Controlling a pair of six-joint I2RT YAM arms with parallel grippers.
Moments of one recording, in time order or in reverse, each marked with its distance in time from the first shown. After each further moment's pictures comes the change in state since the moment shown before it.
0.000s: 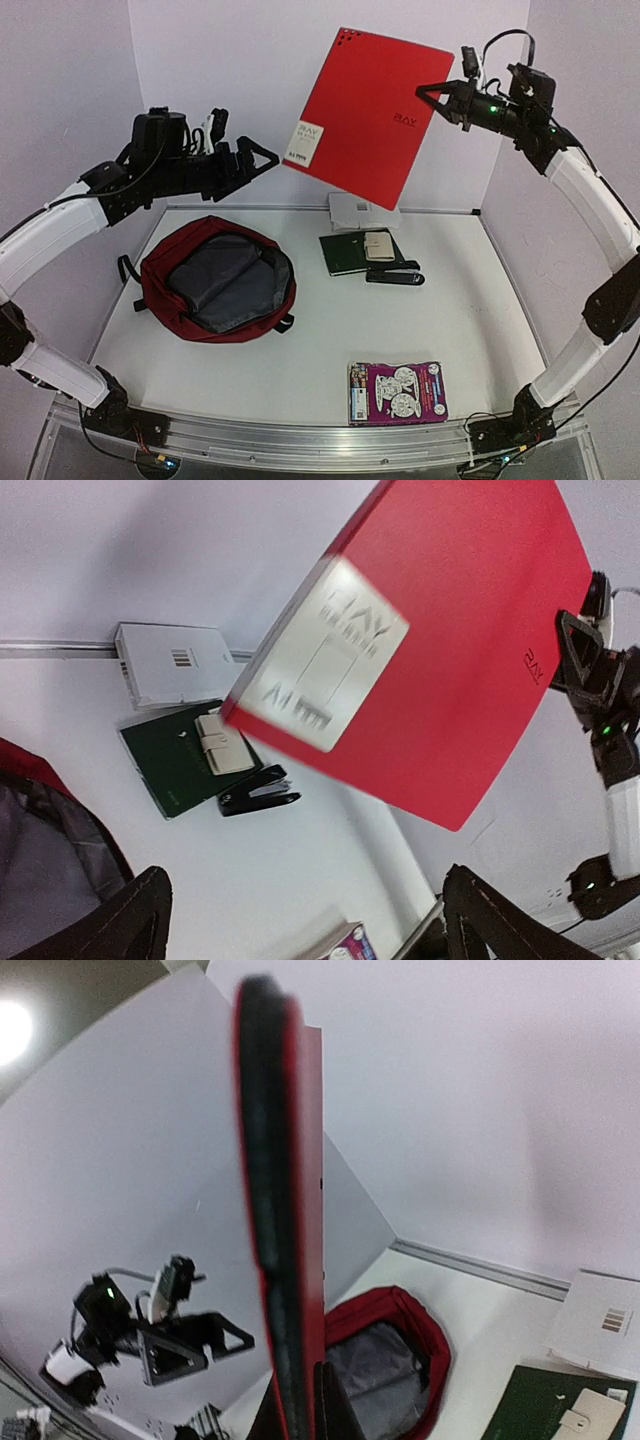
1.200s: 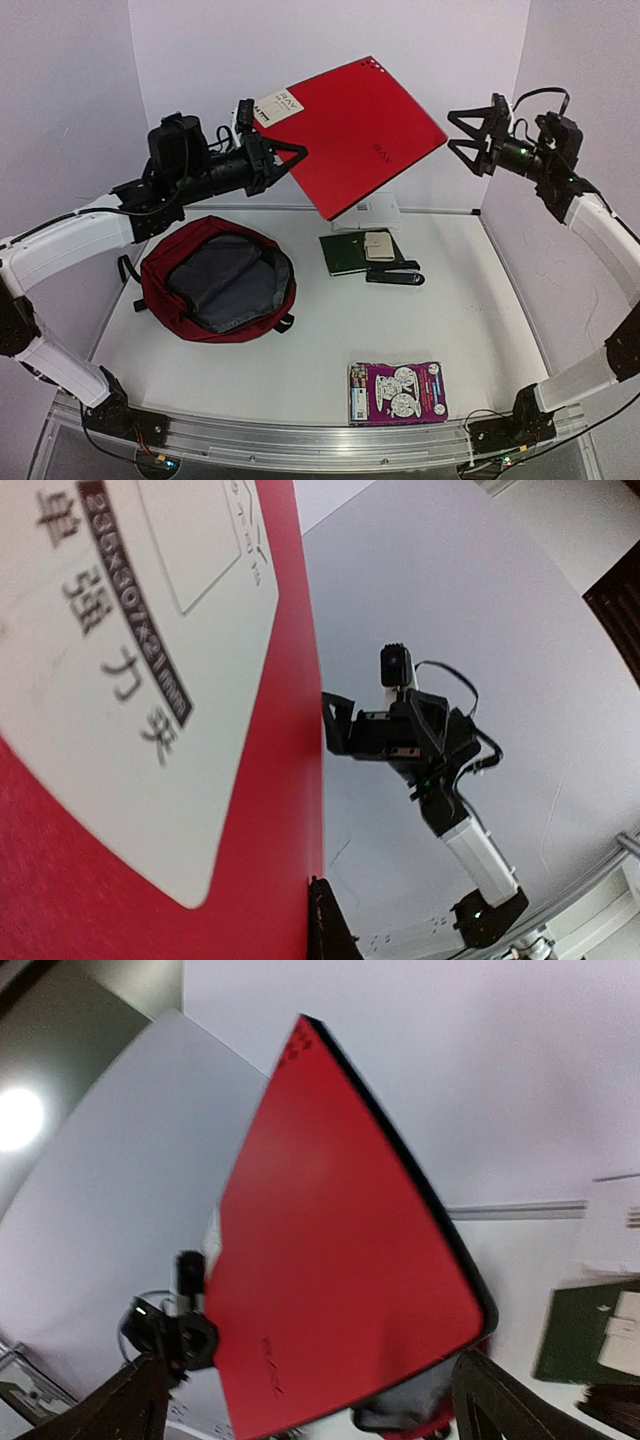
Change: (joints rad) left arm -0.112 0.068 -0.091 0.501 0.112 -0.228; right arm -0.151 -0.253 -0.496 0.284 -0.136 0.299
